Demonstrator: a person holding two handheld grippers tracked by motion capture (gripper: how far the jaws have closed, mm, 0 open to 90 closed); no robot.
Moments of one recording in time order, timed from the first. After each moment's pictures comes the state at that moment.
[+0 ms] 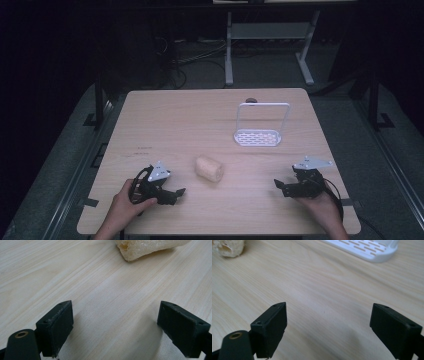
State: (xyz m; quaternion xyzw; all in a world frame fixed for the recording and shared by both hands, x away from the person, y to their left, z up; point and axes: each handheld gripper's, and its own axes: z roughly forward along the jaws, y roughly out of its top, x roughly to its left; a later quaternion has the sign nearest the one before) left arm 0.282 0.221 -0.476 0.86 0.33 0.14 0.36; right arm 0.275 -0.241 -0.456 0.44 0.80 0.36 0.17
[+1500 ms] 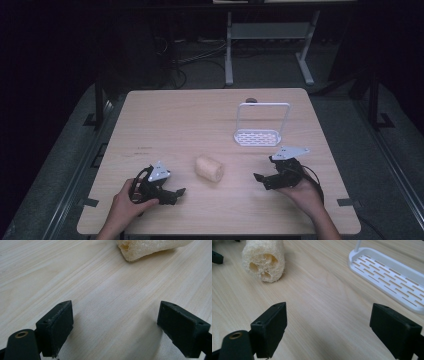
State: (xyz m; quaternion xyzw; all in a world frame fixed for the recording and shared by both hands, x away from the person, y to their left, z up) left arm 0.281 0.220 -0.476 0.86 0.34 0.15 0.36; right arm 0.301 -0.191 -0.437 0.36 0.84 0.39 0.14
